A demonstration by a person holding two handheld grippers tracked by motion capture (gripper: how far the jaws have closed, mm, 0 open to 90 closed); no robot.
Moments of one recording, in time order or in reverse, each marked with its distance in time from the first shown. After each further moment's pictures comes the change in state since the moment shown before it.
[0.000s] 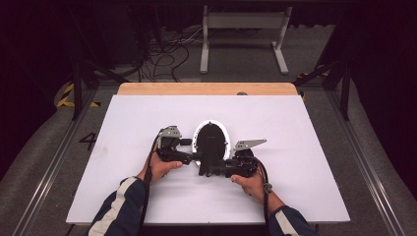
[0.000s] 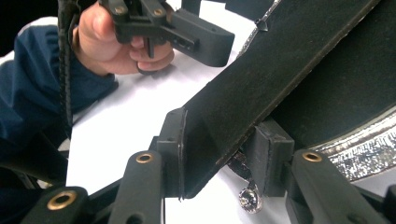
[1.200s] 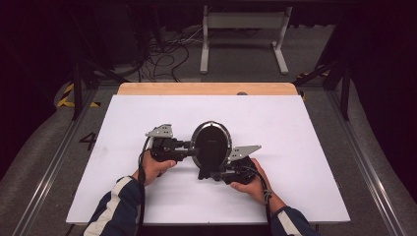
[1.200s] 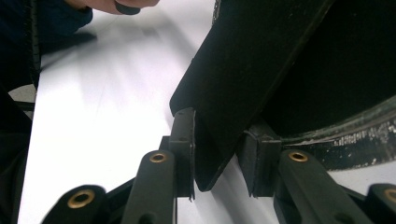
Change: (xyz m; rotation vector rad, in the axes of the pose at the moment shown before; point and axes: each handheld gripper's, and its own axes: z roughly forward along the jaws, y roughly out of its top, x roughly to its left) left arm -0.010 0.005 -0.027 -0.119 -0.172 0.058; right arm 0.020 -0.004 0.001 0.105 -0.096 -0.214
